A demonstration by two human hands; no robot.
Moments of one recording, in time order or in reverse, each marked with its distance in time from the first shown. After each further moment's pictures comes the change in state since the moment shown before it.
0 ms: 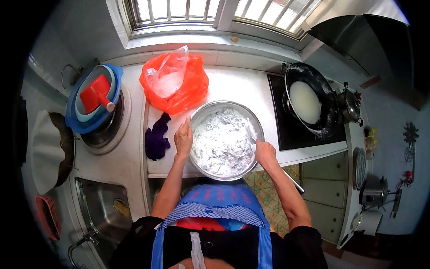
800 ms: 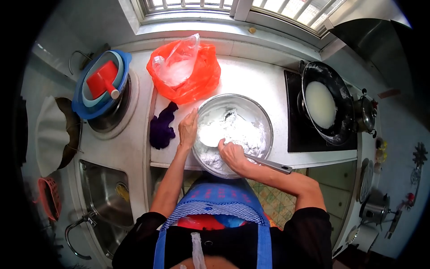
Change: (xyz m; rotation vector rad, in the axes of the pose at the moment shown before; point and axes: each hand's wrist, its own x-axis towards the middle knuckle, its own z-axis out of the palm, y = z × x) left_hand 0.010 0.002 0.005 0.040 0.027 0.049; right_hand 0.004 -0.099 0.046 -0.443 0.185 -0.654
